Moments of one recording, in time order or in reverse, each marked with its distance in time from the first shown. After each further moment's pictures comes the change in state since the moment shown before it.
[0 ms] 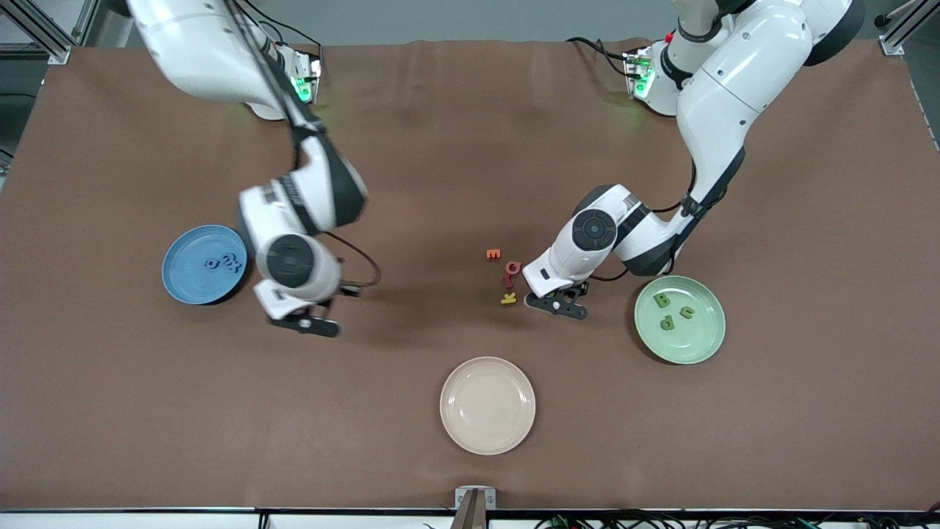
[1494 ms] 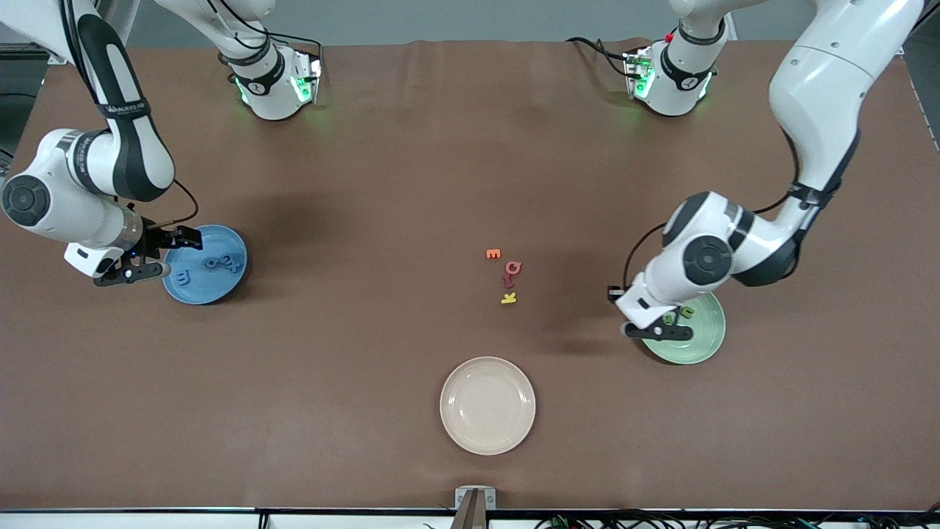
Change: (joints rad) left arm 0.402 -0.099 -0.159 0.014 -0.001 -0.294 0.083; right arm -0.539 -0.304 0.020 -0.498 -0.003 0.243 -0.849
